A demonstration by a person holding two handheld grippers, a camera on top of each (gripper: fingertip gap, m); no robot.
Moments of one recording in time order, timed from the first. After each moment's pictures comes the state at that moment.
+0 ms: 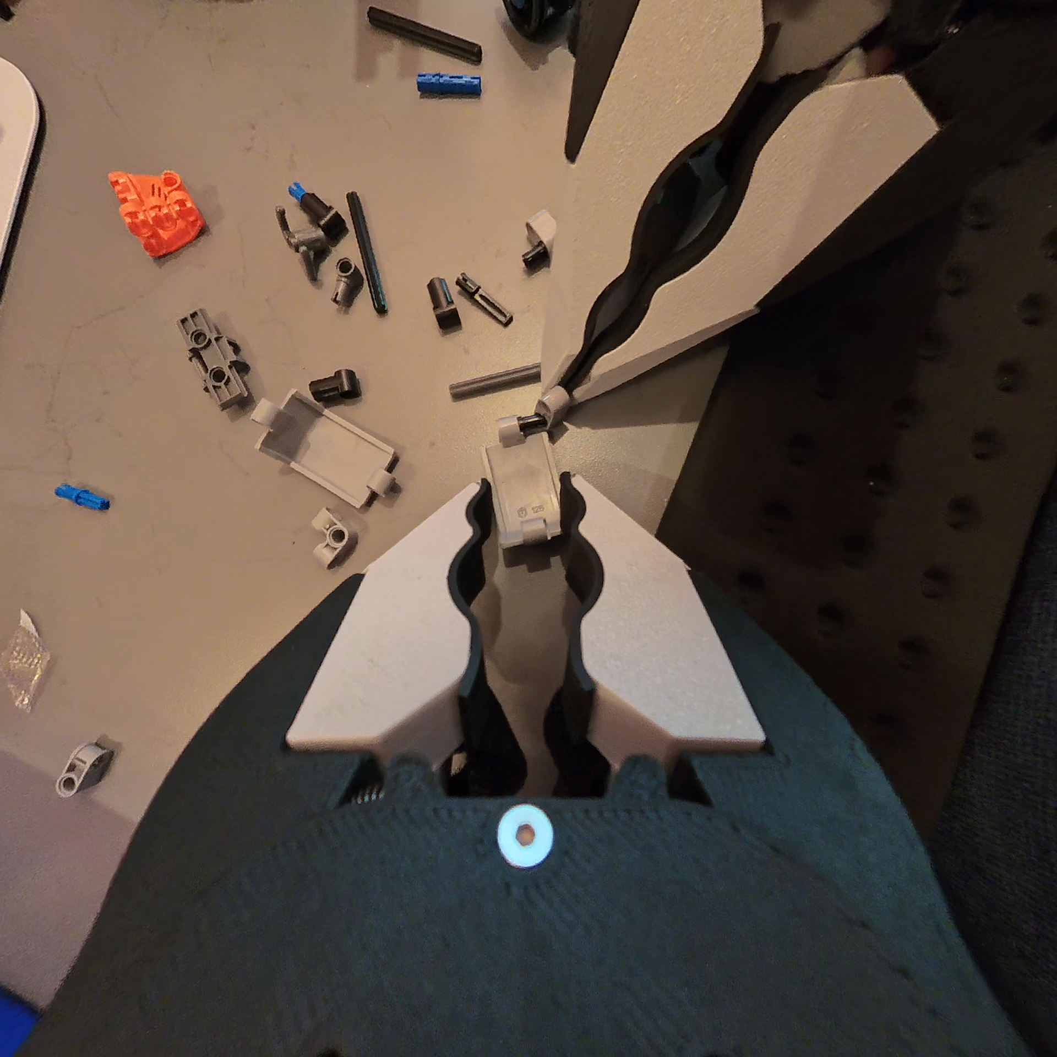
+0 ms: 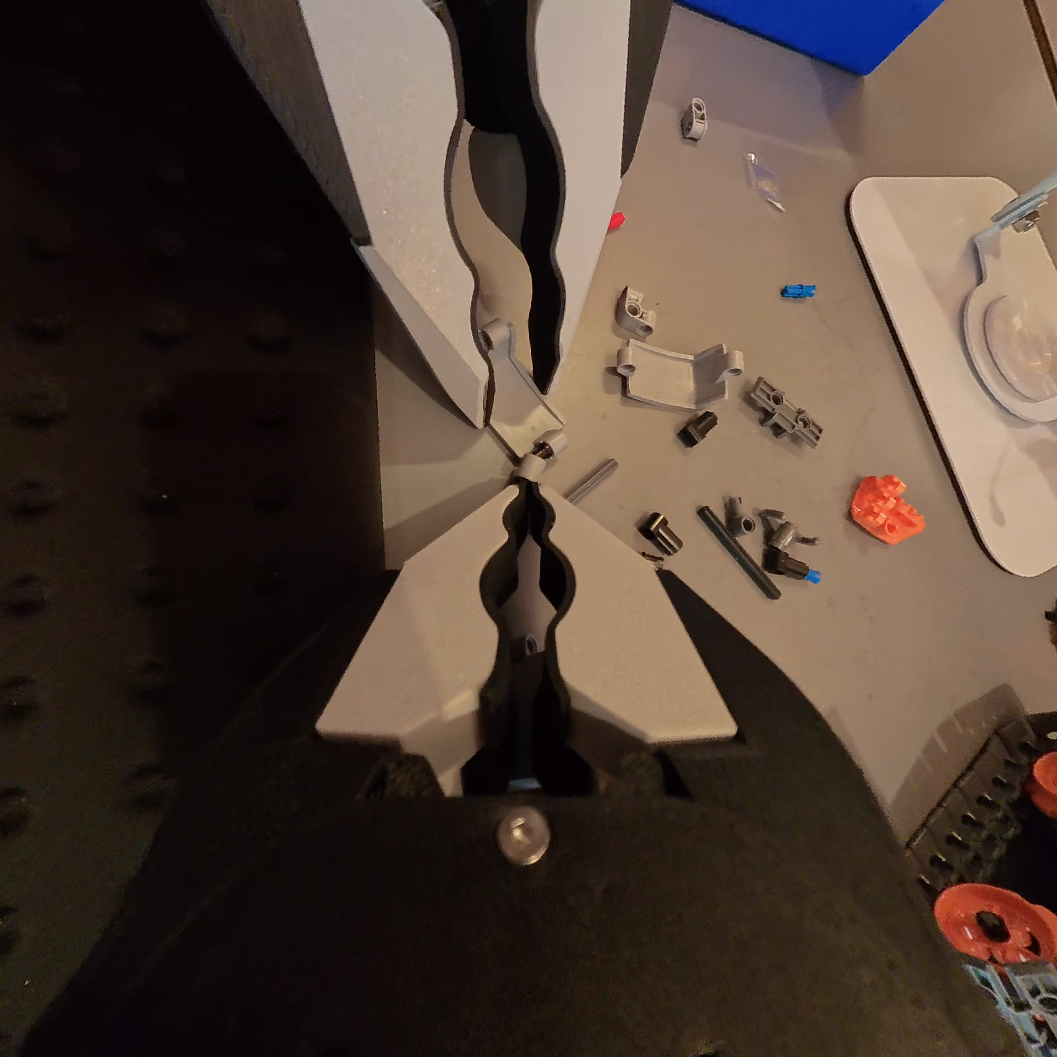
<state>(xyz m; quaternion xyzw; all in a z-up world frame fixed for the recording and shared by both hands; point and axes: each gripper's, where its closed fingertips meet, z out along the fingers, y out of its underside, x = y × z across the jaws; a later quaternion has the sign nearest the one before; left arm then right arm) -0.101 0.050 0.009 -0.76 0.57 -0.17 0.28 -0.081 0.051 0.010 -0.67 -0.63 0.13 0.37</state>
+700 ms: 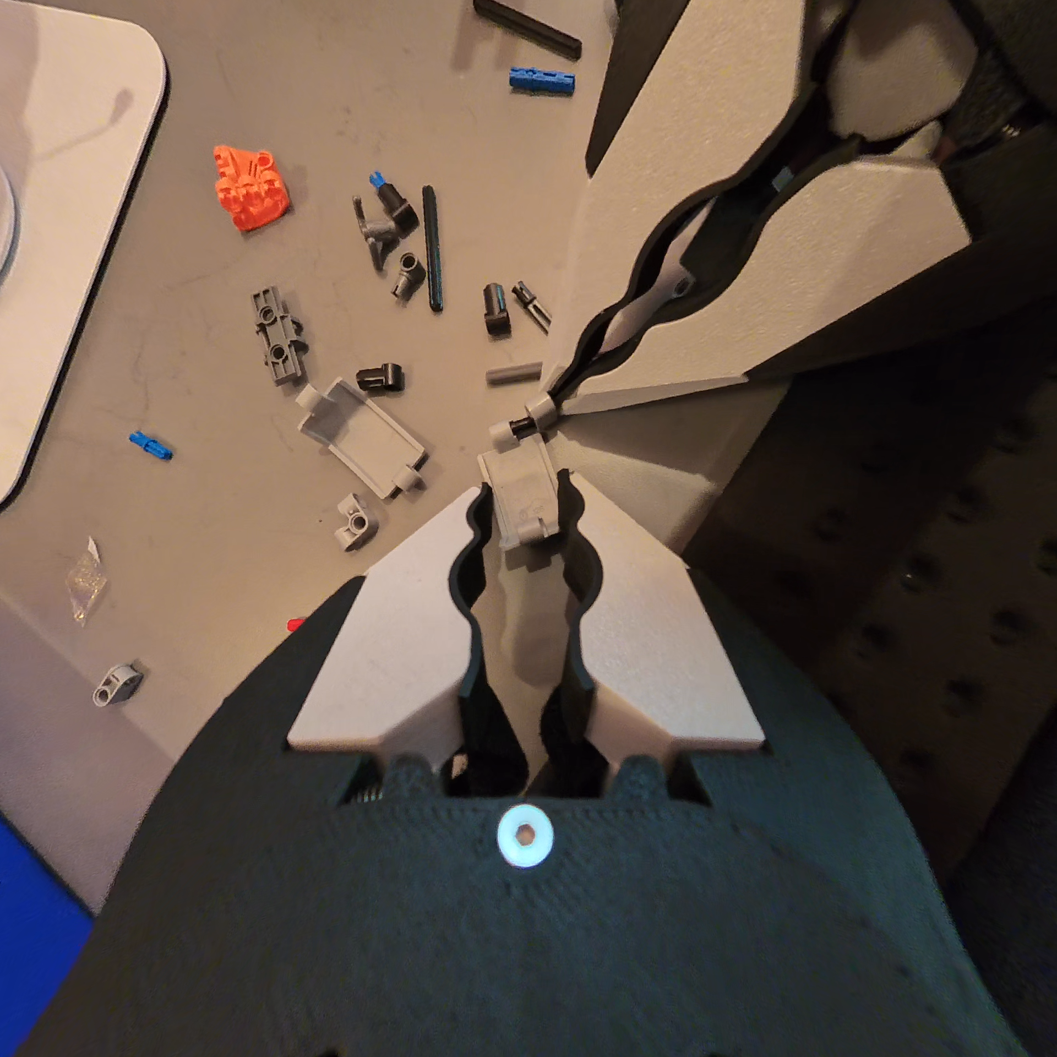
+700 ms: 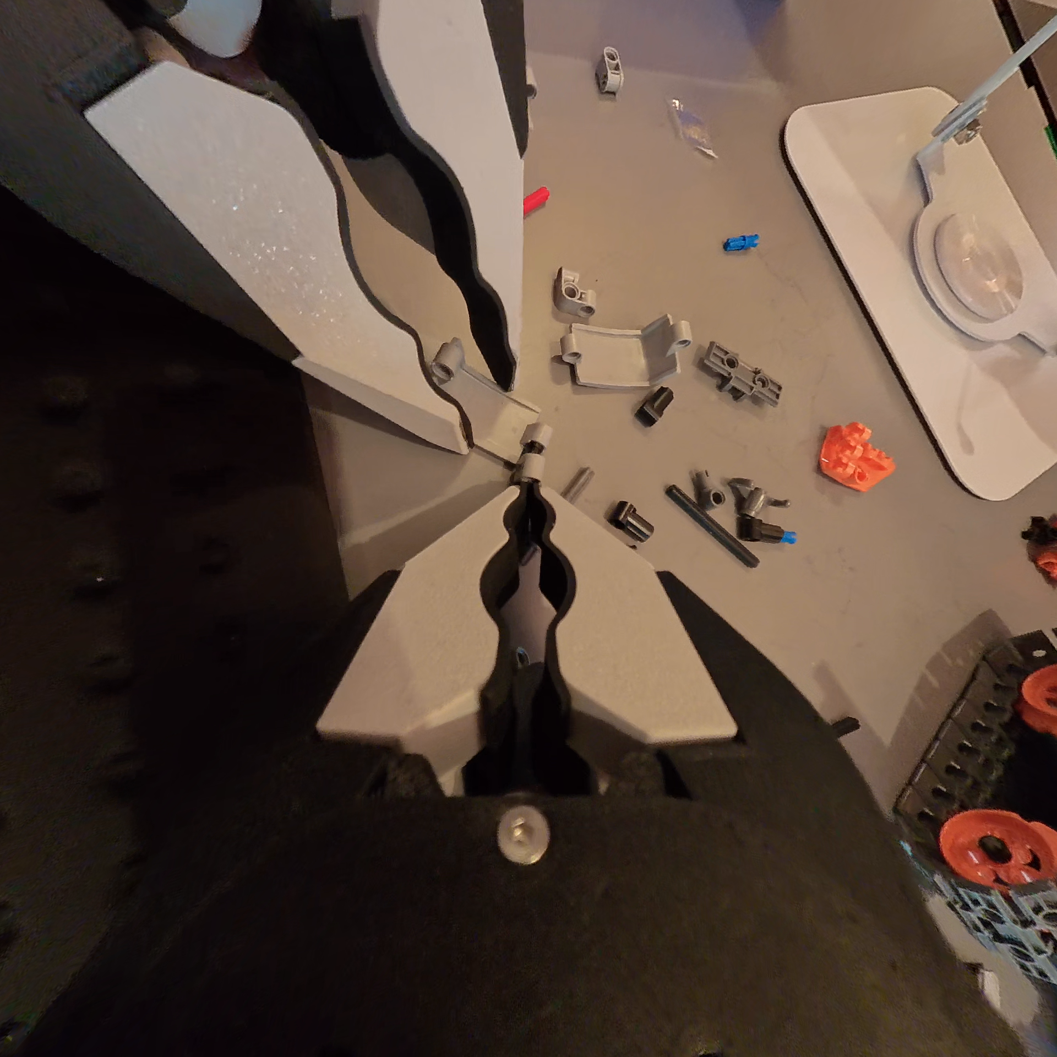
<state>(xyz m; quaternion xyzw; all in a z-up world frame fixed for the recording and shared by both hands) -0.094 0.060 0.007 -0.80 0.51 -0.10 0.31 -0.079 0.067 0.010 -0.72 -0.57 0.11 0.38</state>
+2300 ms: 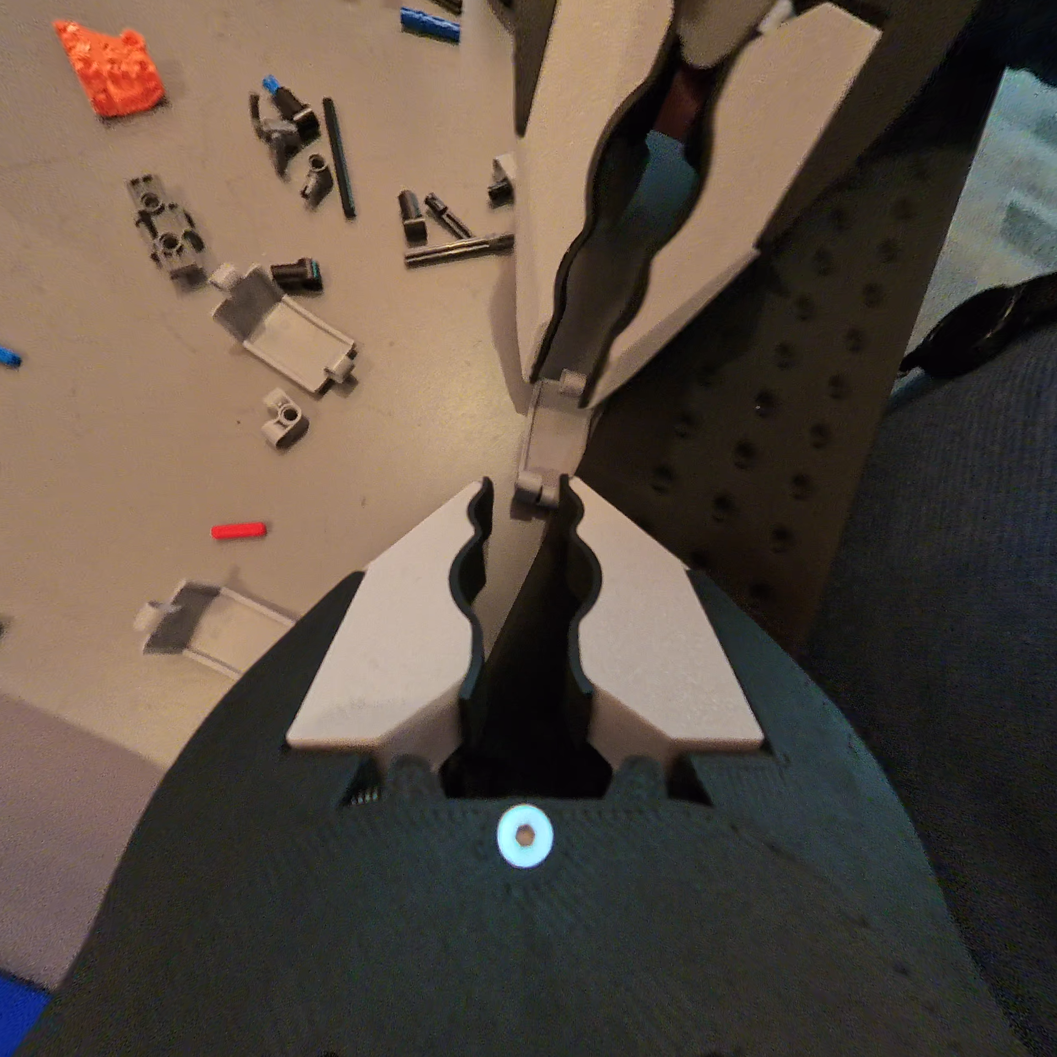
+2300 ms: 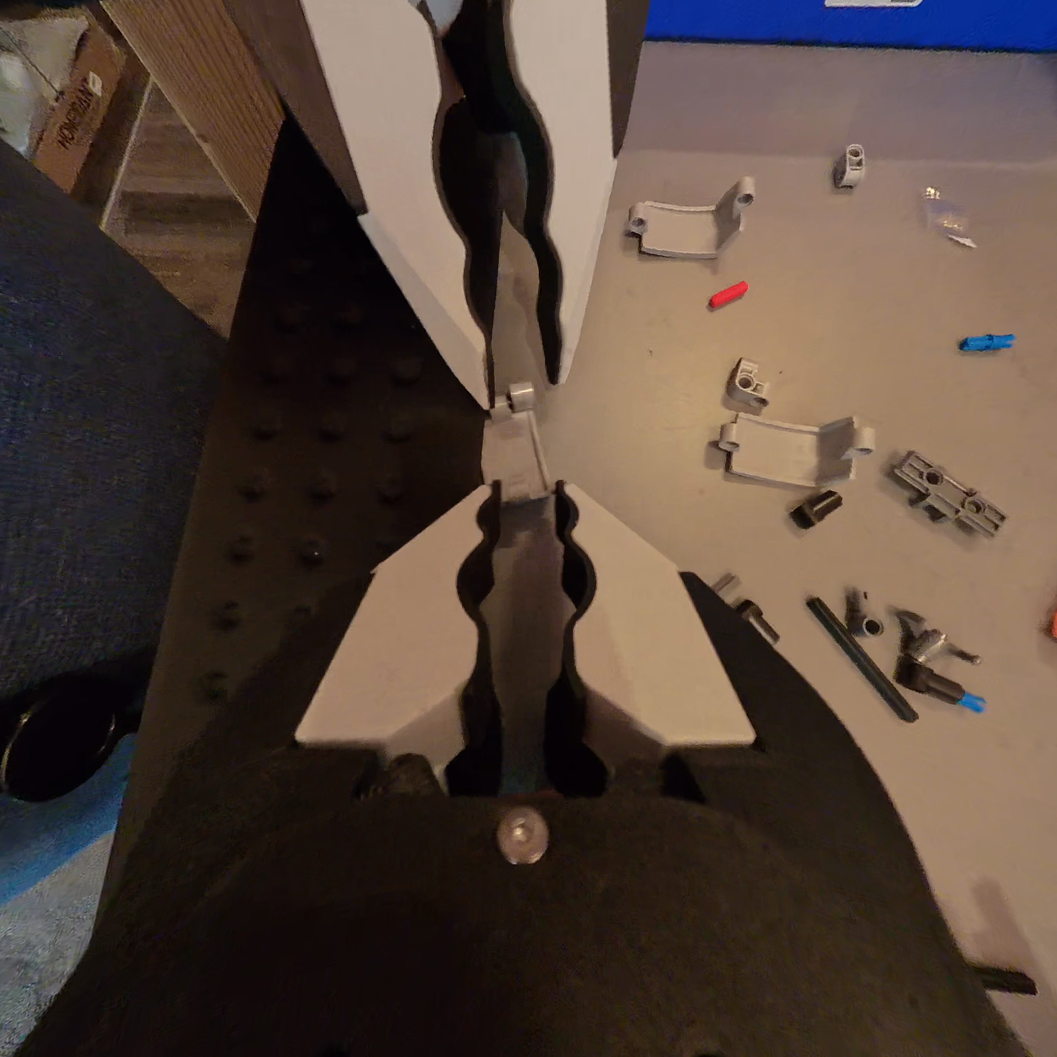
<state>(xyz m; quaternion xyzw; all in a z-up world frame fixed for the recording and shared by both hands) -0.130 0.020 0.021 -0.78 0.52 -0.24 0.25 -0.106 0.021 0.022 -0.66 -0.64 0.28 0.27</state>
